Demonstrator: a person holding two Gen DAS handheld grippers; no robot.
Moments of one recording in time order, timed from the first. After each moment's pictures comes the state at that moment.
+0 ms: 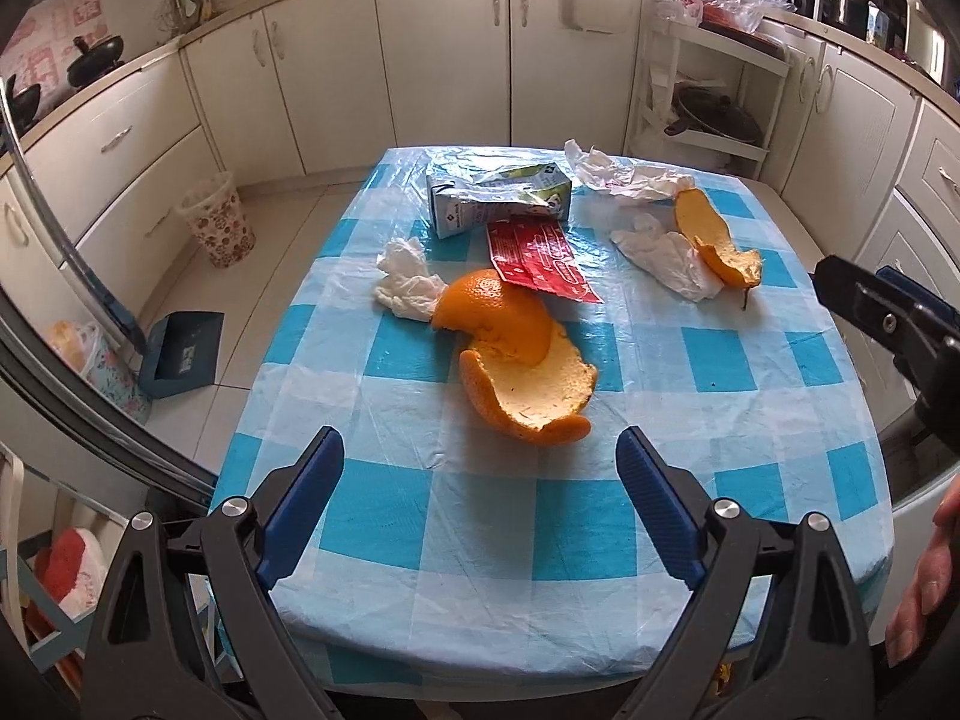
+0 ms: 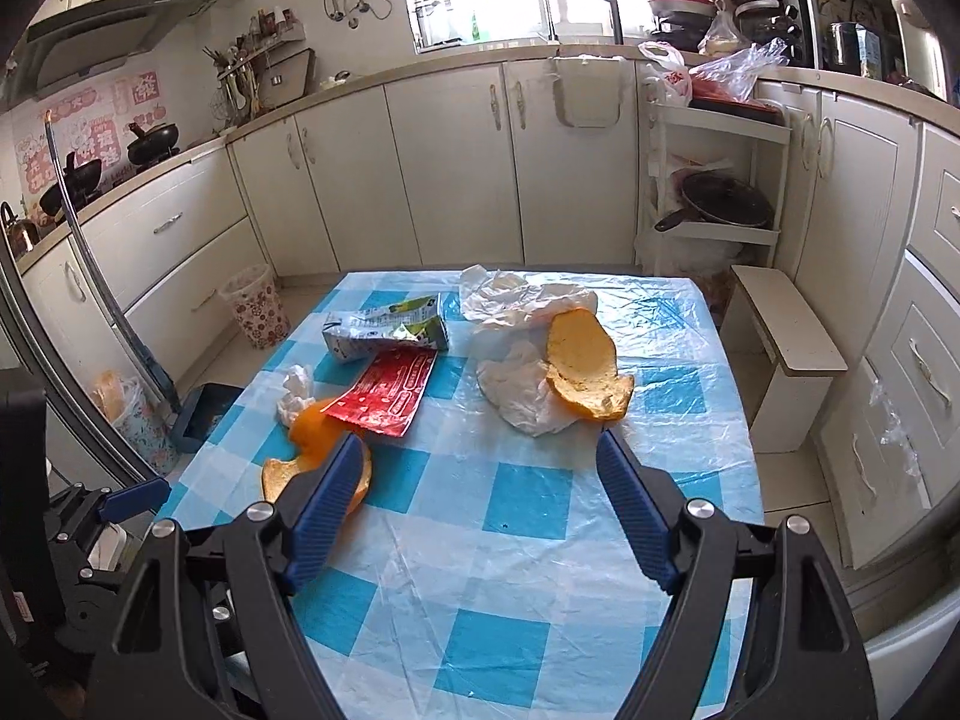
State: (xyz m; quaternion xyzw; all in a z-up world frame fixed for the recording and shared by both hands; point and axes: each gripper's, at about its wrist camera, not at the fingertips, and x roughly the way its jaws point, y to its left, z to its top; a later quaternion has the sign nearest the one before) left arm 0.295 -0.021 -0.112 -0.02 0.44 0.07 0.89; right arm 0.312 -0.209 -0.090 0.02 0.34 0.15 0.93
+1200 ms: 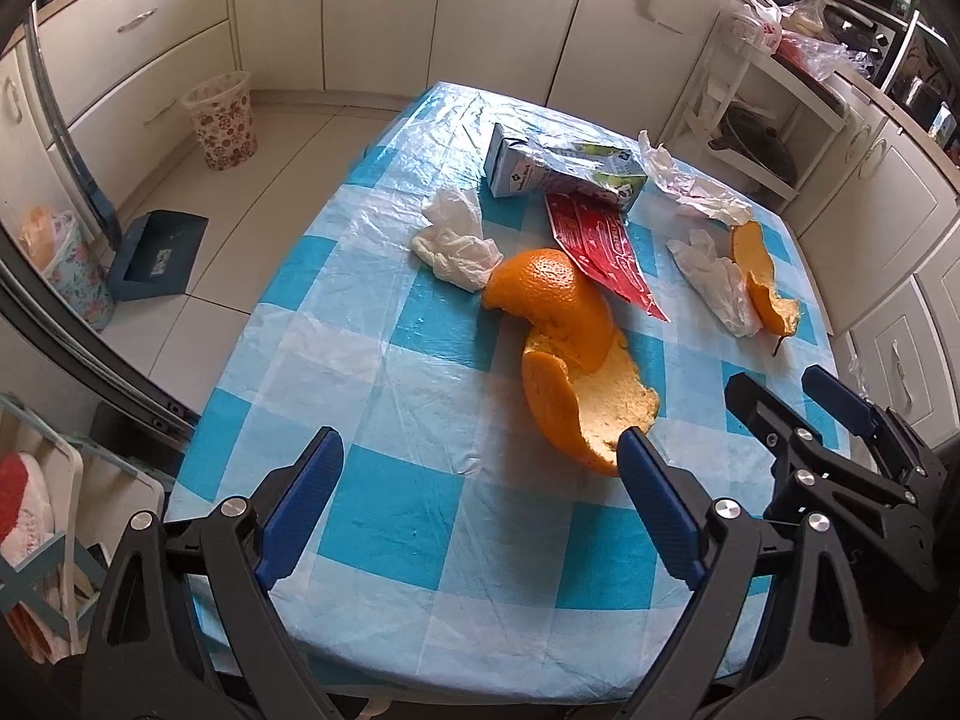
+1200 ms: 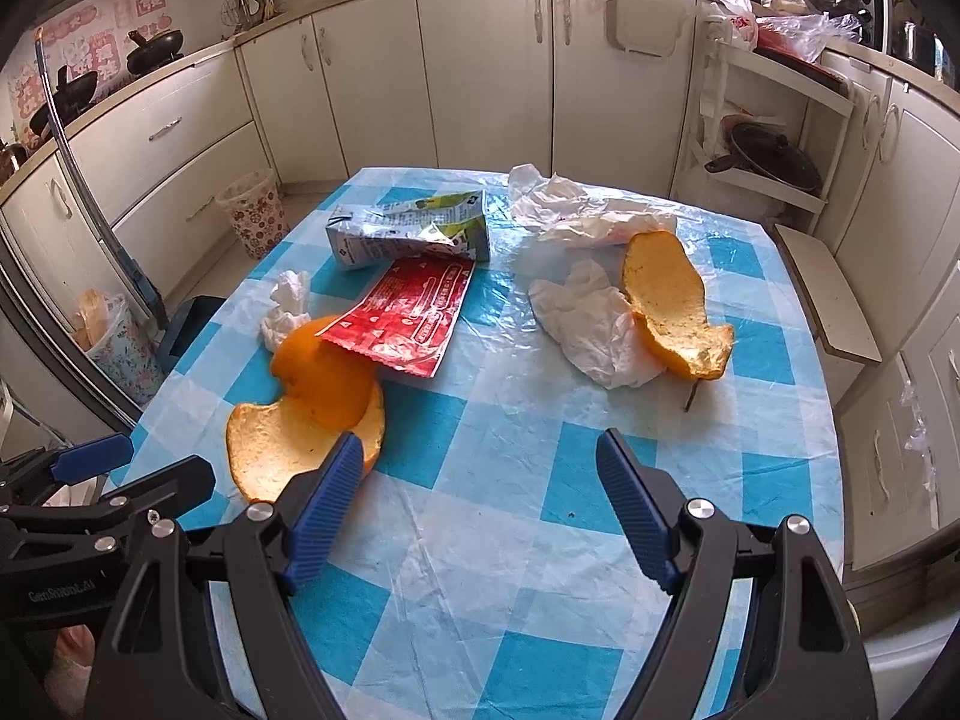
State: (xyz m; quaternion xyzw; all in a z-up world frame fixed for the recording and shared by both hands) left arm 0.323 0.032 -0.135 -0.14 0.48 0.08 0.86; right arm 0.352 -0.154 -0.142 -0.04 0.43 0.16 0.89
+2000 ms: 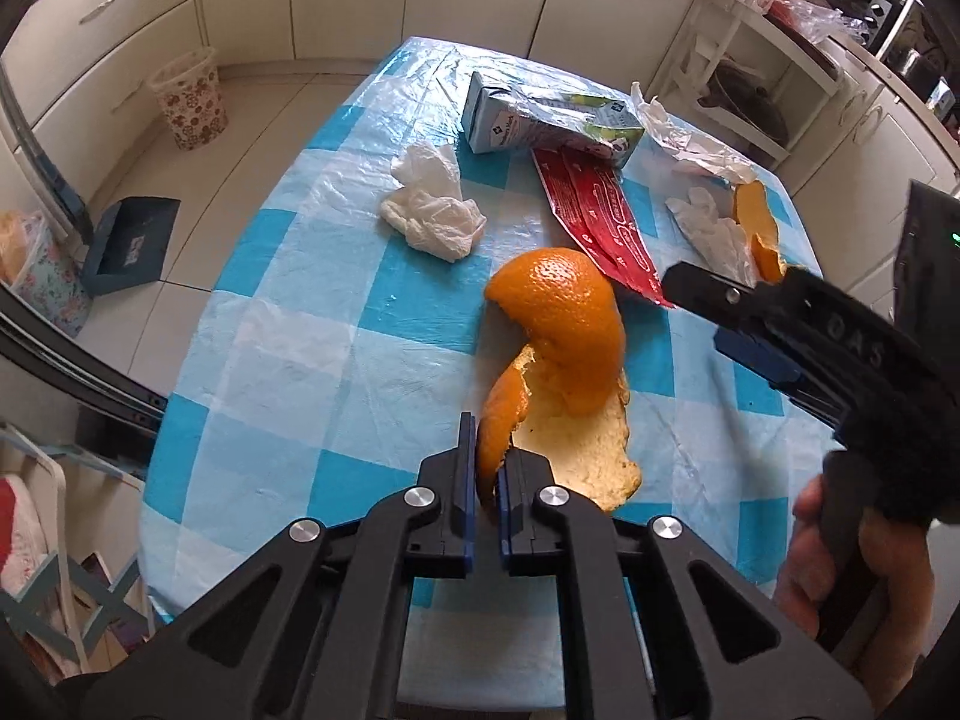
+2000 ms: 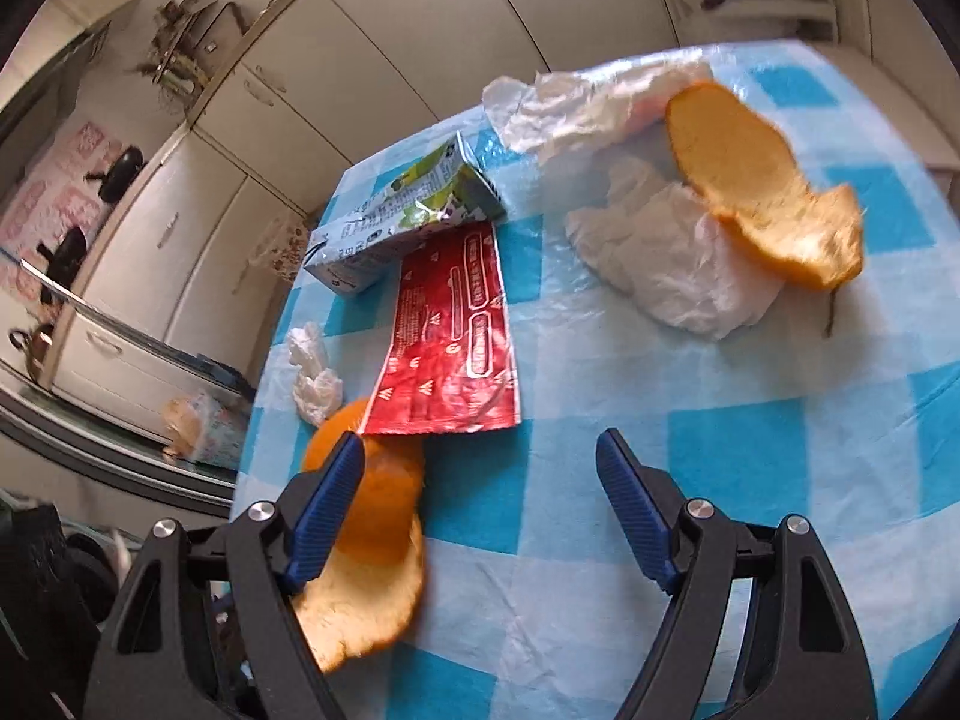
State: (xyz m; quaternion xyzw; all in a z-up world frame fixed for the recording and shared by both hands) left arm 0.340 0.032 -0.155 -0.13 0.53 0.04 0.84; right arm 0.416 -0.166 -0.192 0.21 0.53 0.20 0.80
